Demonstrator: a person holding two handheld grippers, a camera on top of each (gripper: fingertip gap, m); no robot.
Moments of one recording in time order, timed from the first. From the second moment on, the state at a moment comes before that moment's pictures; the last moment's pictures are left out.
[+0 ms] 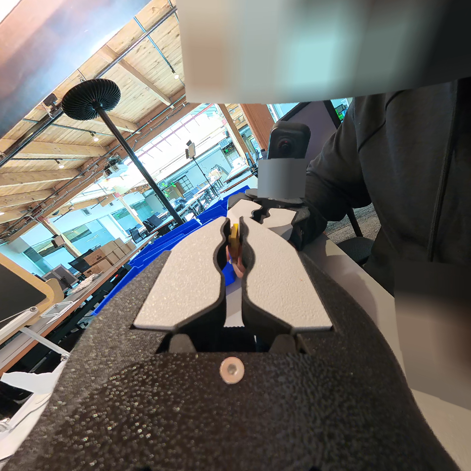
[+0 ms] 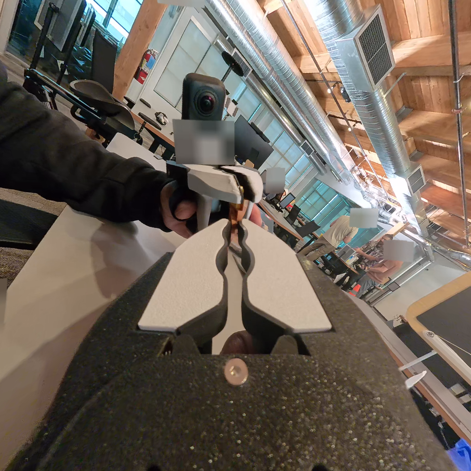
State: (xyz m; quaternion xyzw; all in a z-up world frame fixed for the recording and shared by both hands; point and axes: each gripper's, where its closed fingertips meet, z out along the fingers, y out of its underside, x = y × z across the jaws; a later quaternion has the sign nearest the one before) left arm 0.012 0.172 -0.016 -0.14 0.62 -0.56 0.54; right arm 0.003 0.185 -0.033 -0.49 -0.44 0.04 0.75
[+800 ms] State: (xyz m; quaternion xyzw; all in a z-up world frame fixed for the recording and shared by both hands) left arm 0.020 0.181 -0.022 -0.15 0.65 -0.46 0.59; right arm 0.009 0.190 -0.034 -0.46 -0.45 -0.04 0.76
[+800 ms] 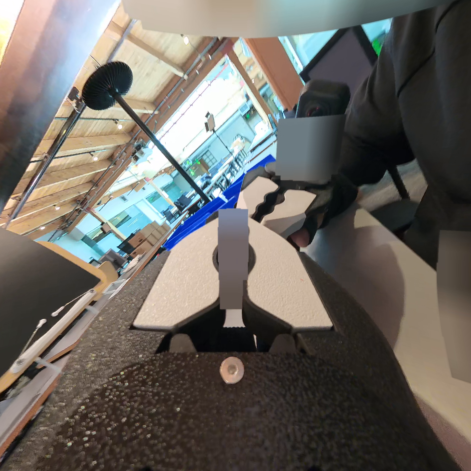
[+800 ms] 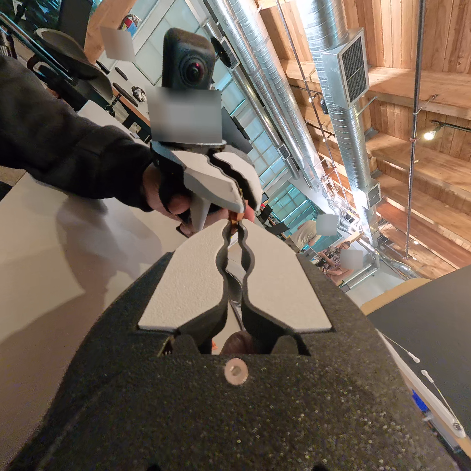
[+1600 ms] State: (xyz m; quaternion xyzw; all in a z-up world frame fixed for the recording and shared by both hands) left arm 0.017 0.179 -0.025 -0.16 0.68 -0.44 0.57; right arm 0.009 0.187 -0.034 -0.46 -0.46 -0.01 0.76
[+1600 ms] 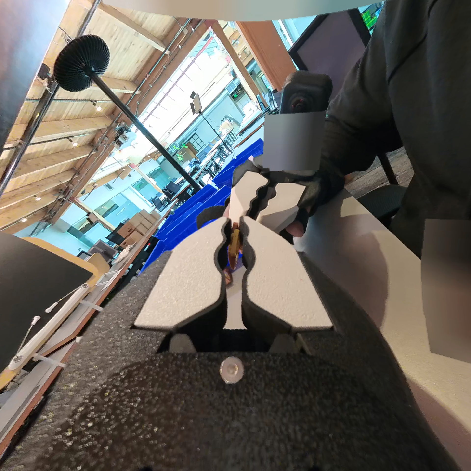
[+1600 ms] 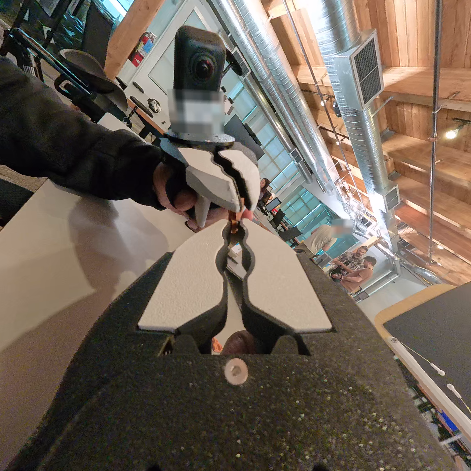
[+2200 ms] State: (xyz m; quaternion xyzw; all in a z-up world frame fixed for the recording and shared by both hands) left arm 0.020 0.178 -0.034 -0.16 0.69 -0.43 0.56; right arm 0.007 0.189 -0.039 -0.47 -0.47 -0.03 0.75
